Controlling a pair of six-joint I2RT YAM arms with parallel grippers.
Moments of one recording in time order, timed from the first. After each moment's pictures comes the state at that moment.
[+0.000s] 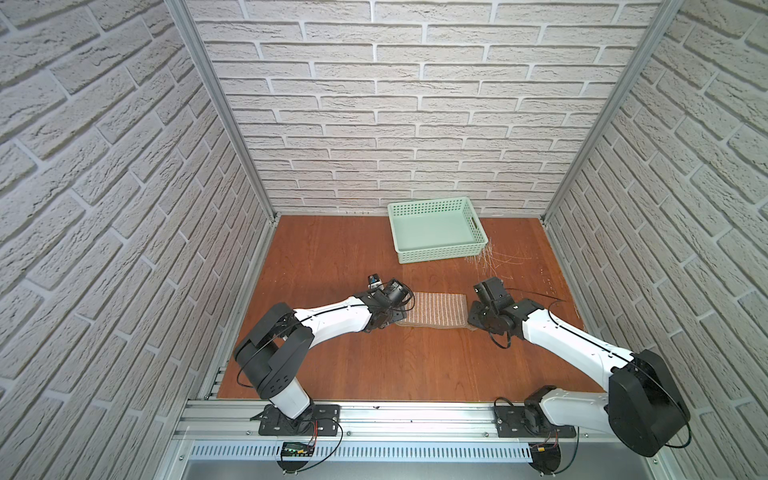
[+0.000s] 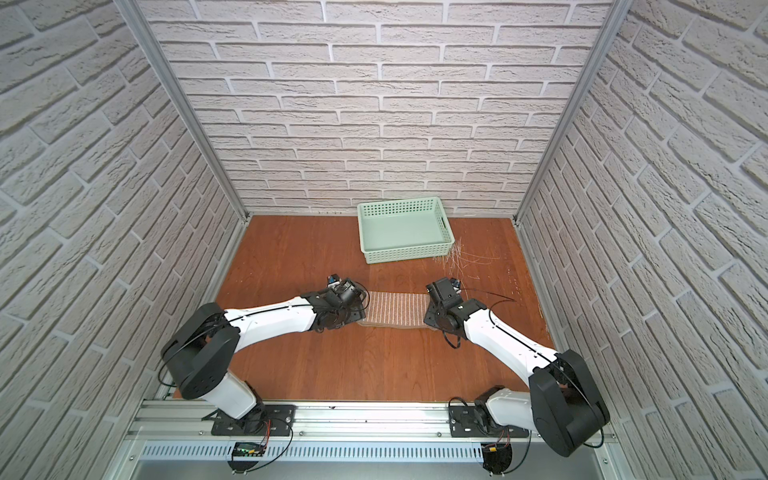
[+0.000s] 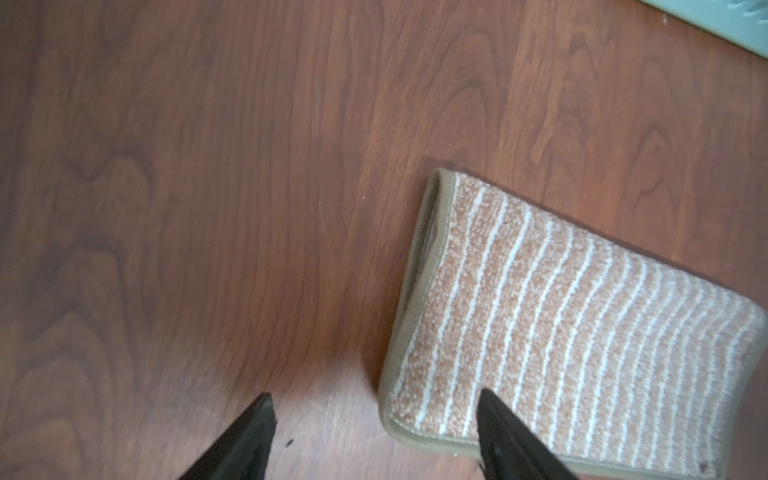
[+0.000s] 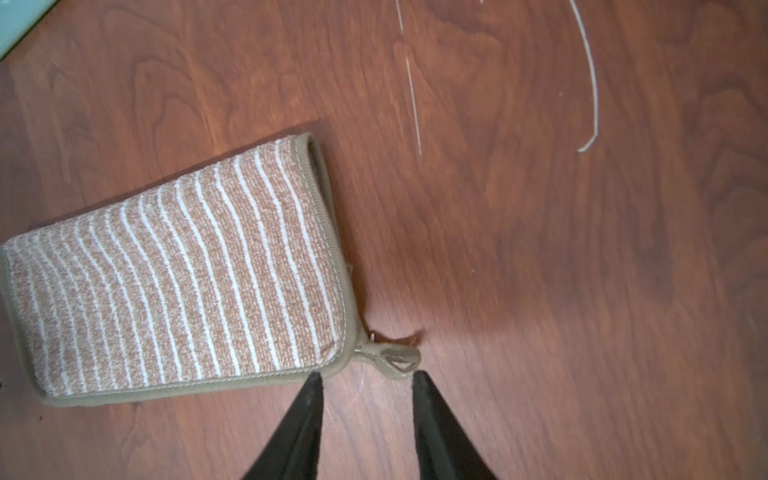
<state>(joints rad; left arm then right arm) -0.74 1.61 0.91 -0.40 -0.22 -0.99 0.51 1.27 0.73 -0.57 0.16 0.81</state>
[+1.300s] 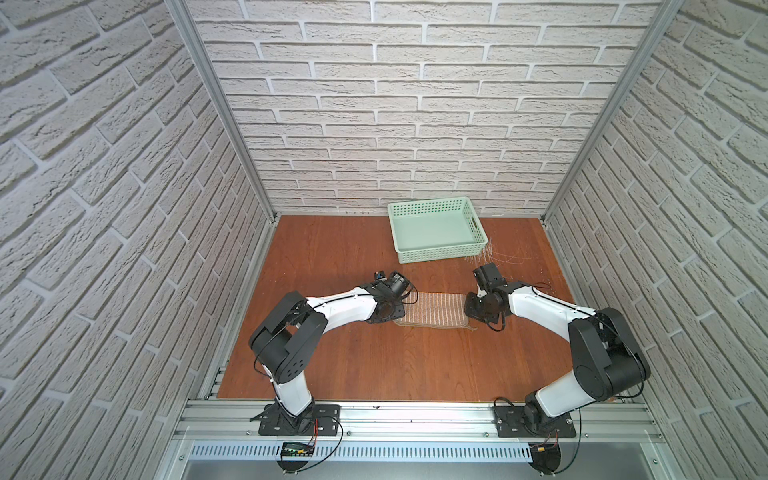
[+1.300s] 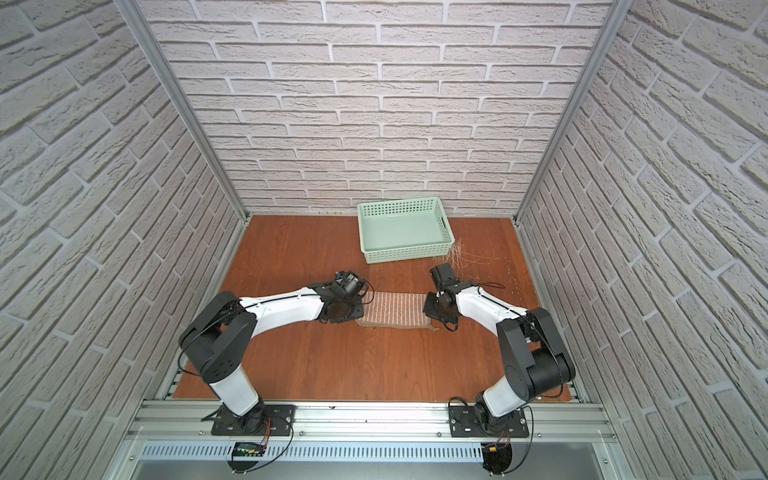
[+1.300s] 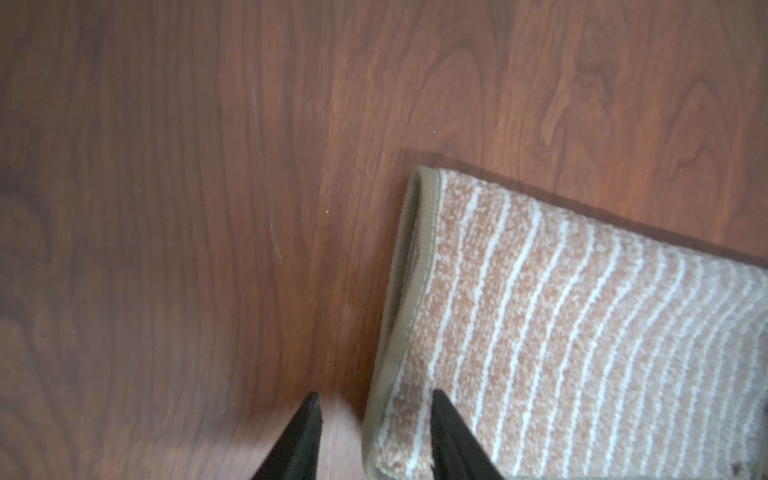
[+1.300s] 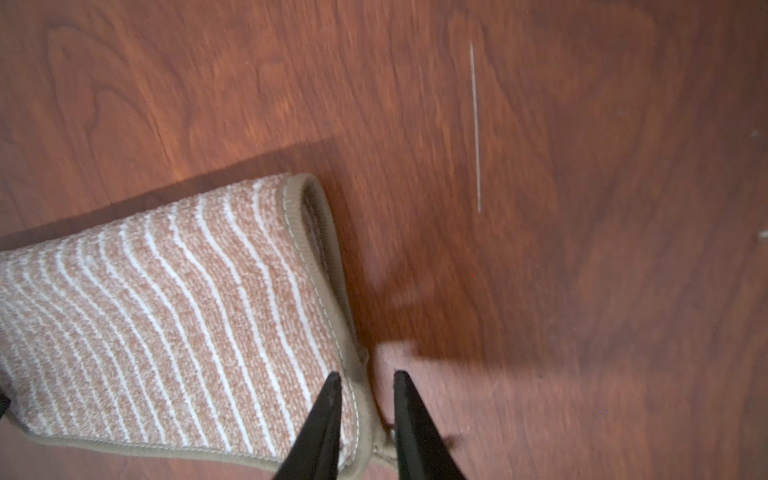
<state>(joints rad) -0.68 1.74 1.02 -0.43 -0.11 -0.88 0.36 1.56 0.85 -0.51 -0.06 0.68</state>
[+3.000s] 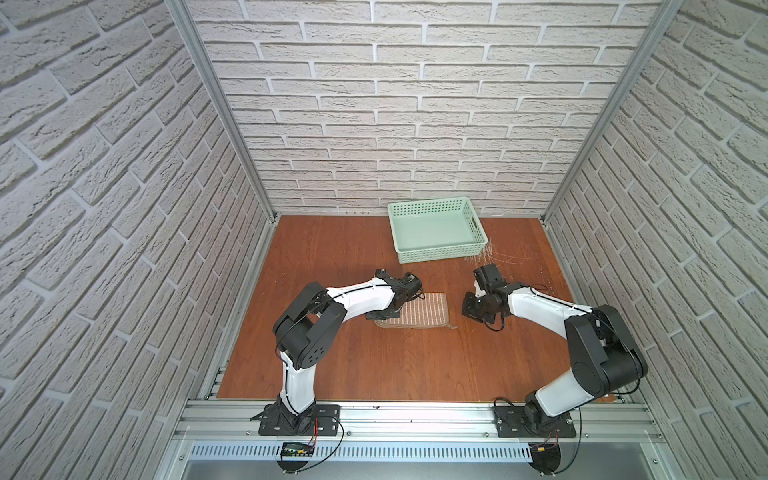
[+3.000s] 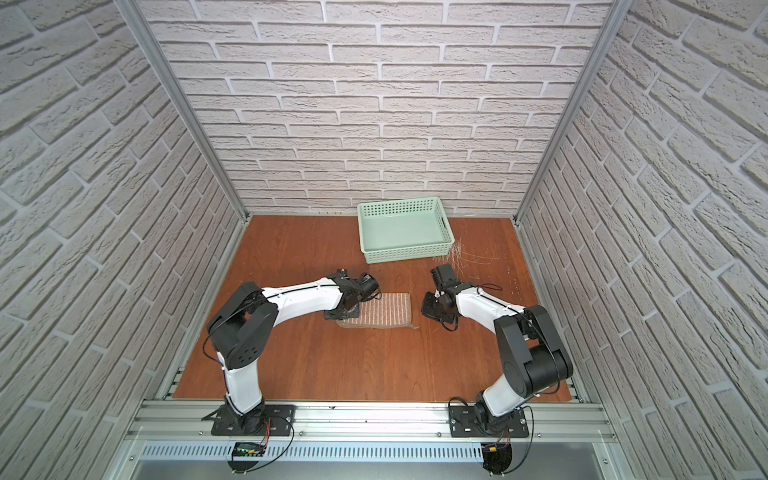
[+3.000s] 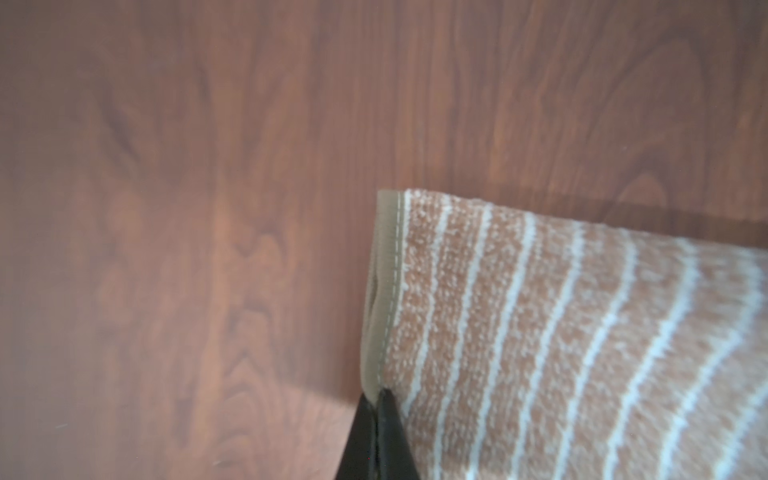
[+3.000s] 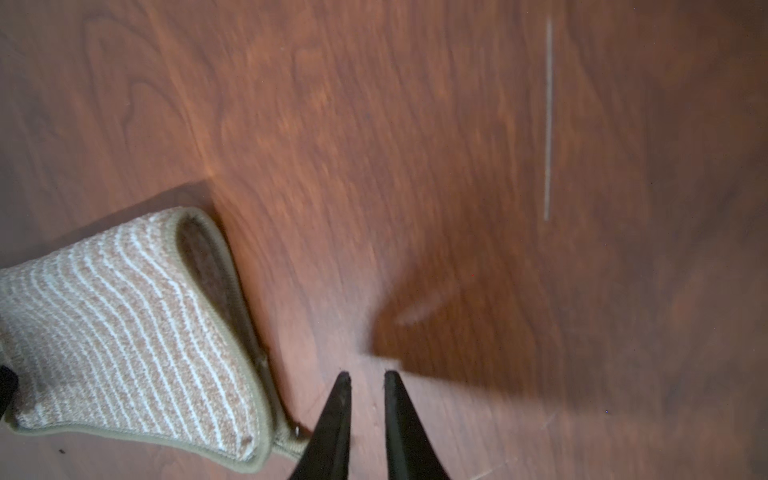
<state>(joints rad) -0.76 1.87 1.25 -0.87 -0.49 -0.85 0.35 1.58 0.83 -0.42 -0.18 0.68</state>
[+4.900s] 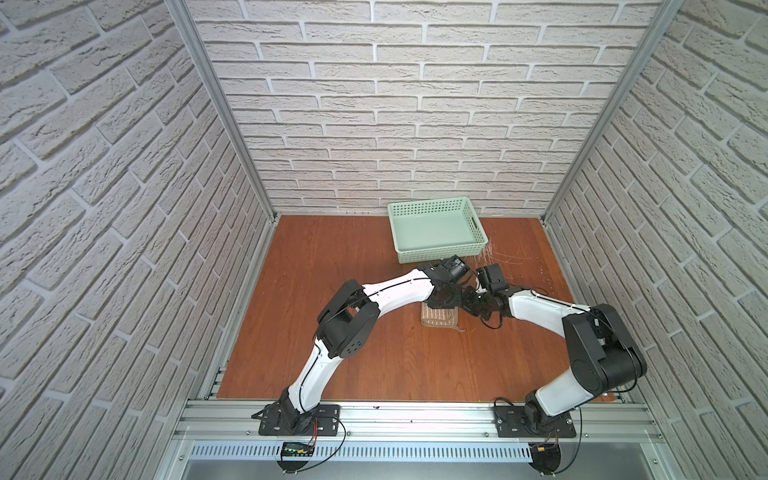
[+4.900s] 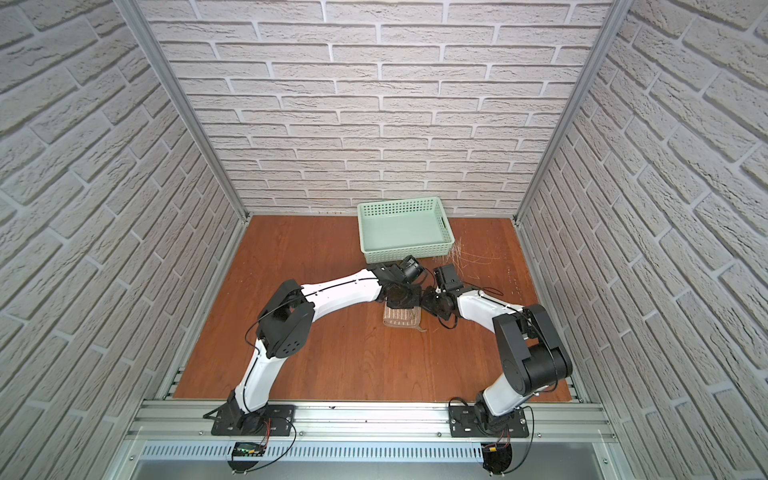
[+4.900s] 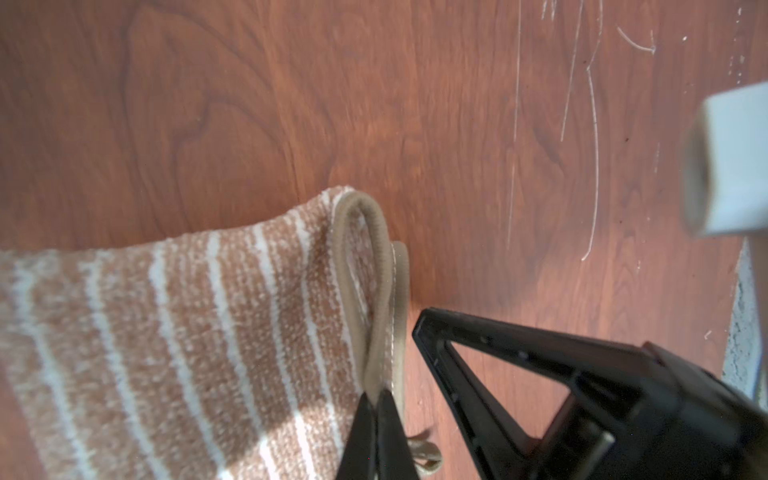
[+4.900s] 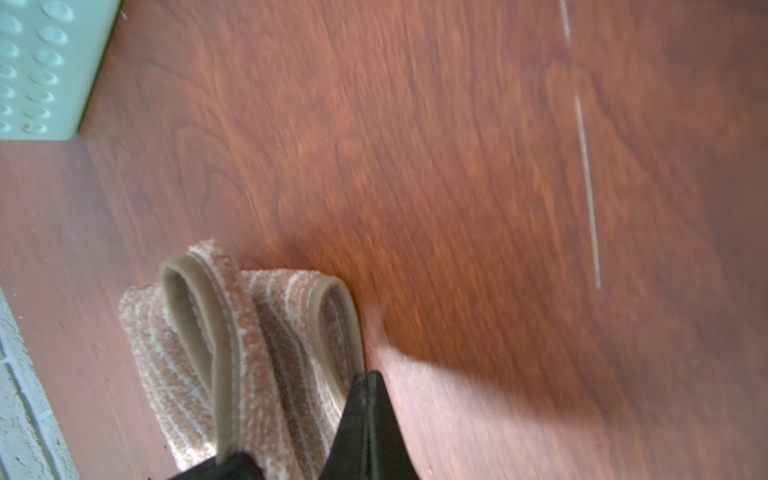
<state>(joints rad) -0.89 2.11 1.72 -0.81 -0.15 -0.71 0.35 1.66 0.83 -0.29 -0.28 0.74</state>
